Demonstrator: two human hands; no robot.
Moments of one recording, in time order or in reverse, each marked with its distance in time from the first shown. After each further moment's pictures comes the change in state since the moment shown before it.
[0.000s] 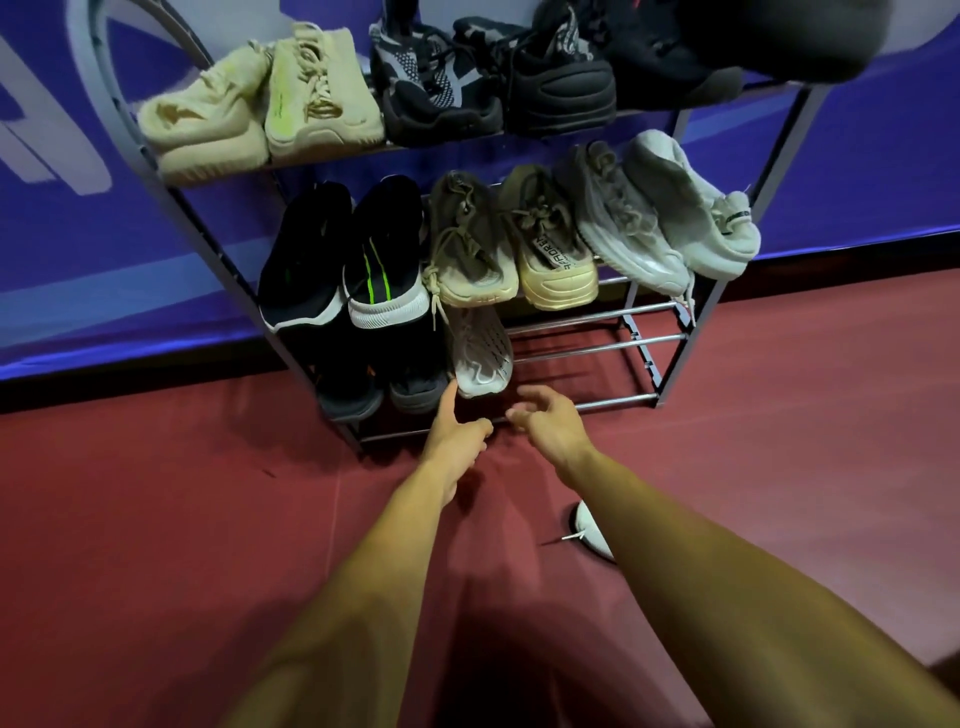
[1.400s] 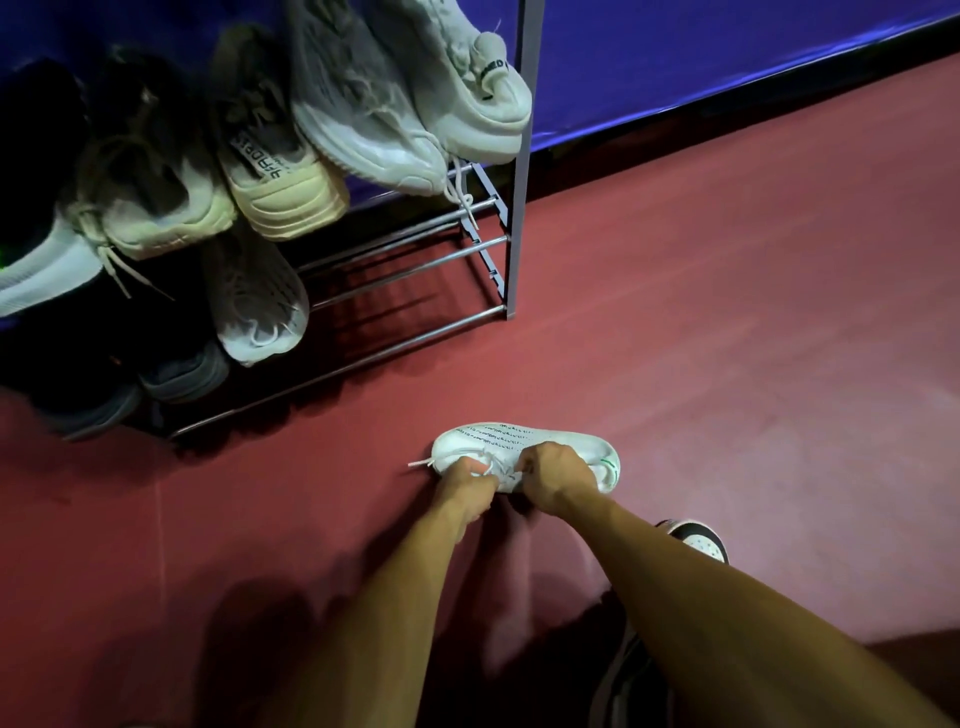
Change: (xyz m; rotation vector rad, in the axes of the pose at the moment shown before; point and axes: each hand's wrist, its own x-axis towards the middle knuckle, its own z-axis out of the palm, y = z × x) left_hand -0.019 -0.125 0.201 0.400 -0.324 -0.283; right_hand -0.060 0.147 -0.164 -0.933 -0.043 0.280
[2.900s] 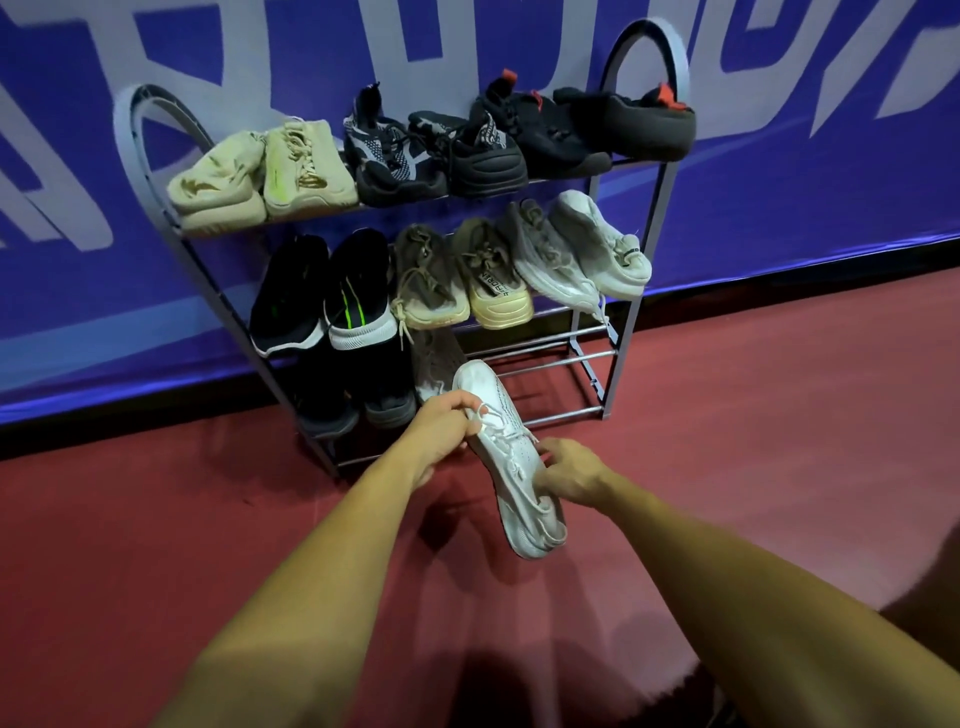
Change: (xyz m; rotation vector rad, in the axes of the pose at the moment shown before) left_hand -0.139 0.058 -0.217 -0.208 0.169 0.531; right_hand -0.077 -0.149 -0.069 0.187 0.010 -0.322
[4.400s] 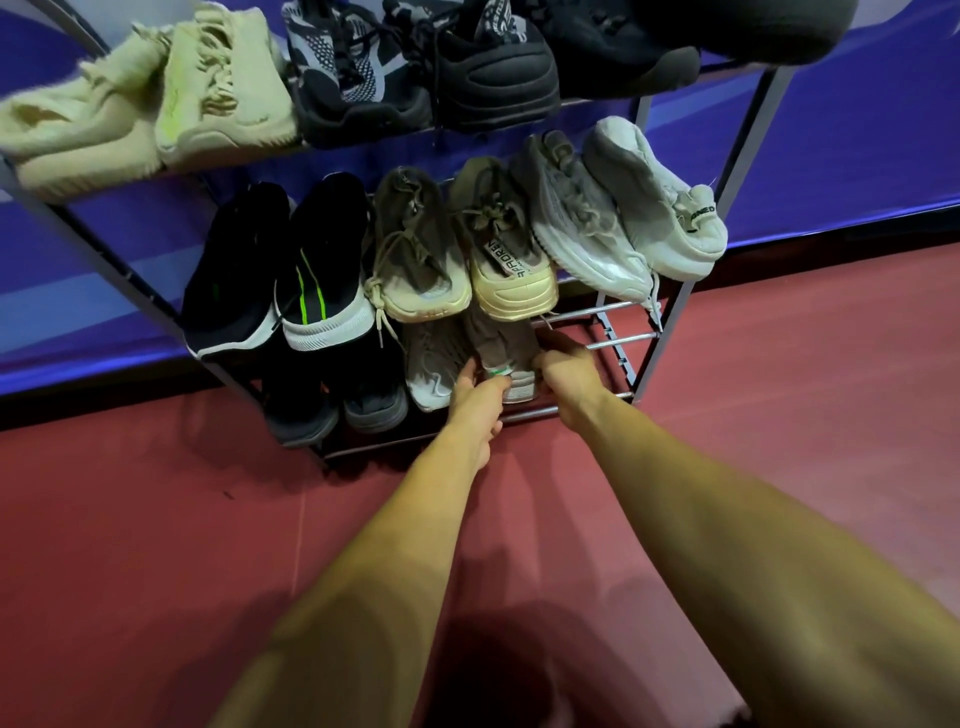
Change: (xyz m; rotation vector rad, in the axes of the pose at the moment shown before) left_hand 0.109 -0.016 0.051 -0.397 0.208 -0.298; right_hand 0.135 -0.041 -0.028 0.913 0.308 0.070
